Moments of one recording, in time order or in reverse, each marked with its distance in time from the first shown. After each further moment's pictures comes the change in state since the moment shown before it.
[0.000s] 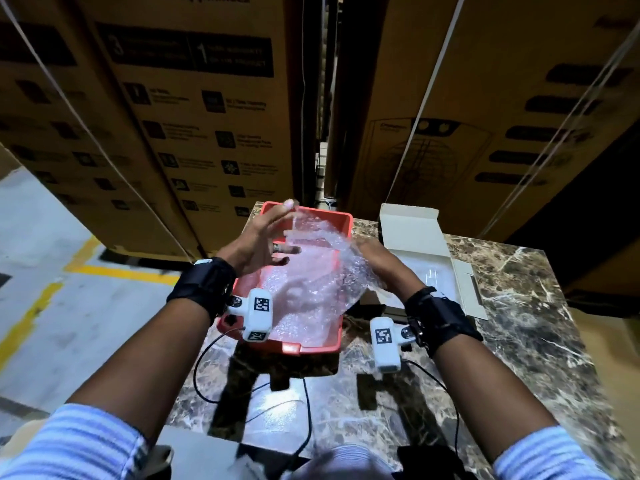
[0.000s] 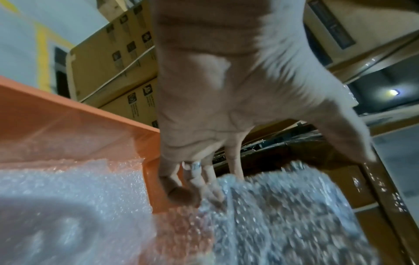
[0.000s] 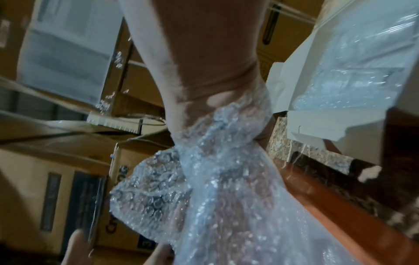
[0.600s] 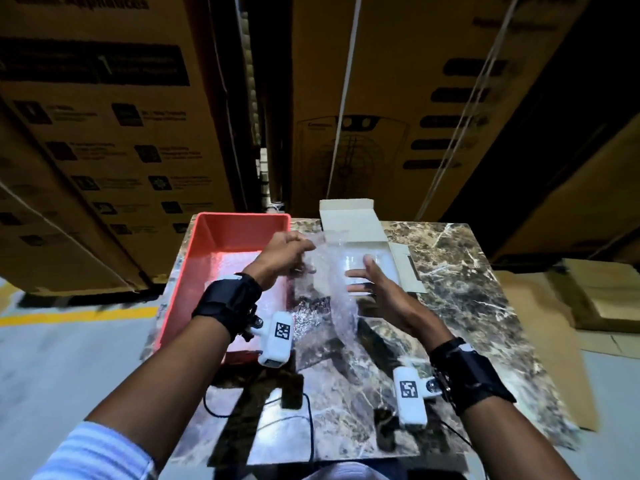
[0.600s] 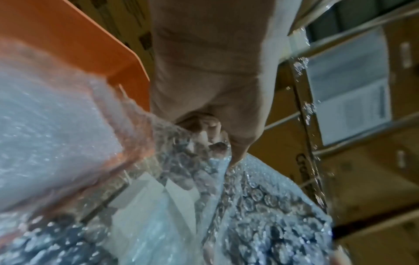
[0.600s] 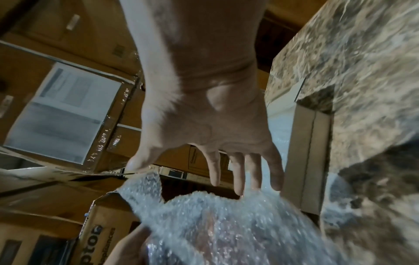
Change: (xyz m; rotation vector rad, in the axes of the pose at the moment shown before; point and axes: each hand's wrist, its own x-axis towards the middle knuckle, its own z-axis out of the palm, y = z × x) left_hand 0.036 -0.022 0.139 0.301 0.009 0.047; right_hand -0.125 0.062 -0.079 0.211 0.067 0.190
